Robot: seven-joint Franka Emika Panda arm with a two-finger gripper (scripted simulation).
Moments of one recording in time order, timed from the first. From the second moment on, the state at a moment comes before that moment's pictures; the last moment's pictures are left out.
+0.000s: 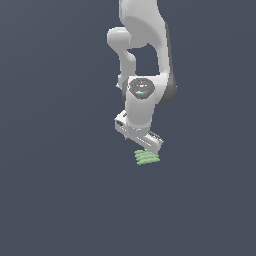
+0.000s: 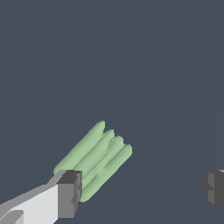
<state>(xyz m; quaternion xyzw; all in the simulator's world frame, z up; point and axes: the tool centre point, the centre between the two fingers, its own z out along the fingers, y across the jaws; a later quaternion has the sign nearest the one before) 0.005 0.036 0.122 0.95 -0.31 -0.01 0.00</state>
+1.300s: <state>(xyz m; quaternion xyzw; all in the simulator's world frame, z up) 0.008 0.086 0.071 0.81 -0.59 0.00 0.00</state>
